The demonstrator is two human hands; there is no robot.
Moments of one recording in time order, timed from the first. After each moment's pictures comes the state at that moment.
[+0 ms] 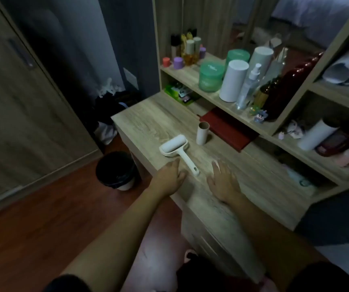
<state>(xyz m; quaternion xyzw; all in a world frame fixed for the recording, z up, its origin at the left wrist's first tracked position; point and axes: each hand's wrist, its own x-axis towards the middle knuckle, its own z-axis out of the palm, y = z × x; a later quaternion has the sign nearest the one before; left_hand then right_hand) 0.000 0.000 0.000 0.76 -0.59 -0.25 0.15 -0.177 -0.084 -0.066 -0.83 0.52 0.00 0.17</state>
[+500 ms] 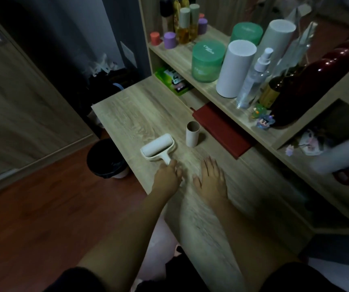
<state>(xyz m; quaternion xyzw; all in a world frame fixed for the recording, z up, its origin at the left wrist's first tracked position) -0.031 -0.095 -0.076 0.83 -0.49 -0.25 0.11 -0.169 -0.153 -0.125 -0.84 0.52 -0.01 0.15</state>
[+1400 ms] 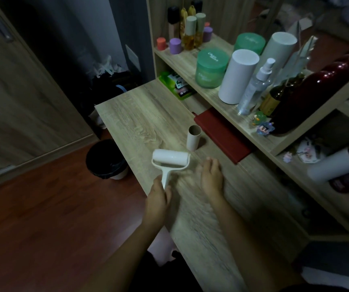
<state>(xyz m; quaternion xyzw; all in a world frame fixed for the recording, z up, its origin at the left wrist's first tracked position) -0.054 -0.028 -0.065 0.83 -0.38 -0.25 0.33 -0.148 -0.158 -0.078 -0.58 0.61 -0.24 0.48</state>
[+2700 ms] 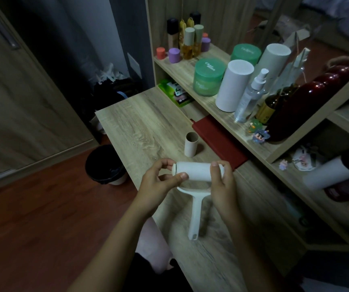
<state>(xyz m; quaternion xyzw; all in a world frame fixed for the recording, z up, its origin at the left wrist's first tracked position) -0.042 -0.057 0.017 0.63 -0.28 -0.45 0.57 -0.183 -0.132 0.012 -0.59 0.50 -0.35 0.53</state>
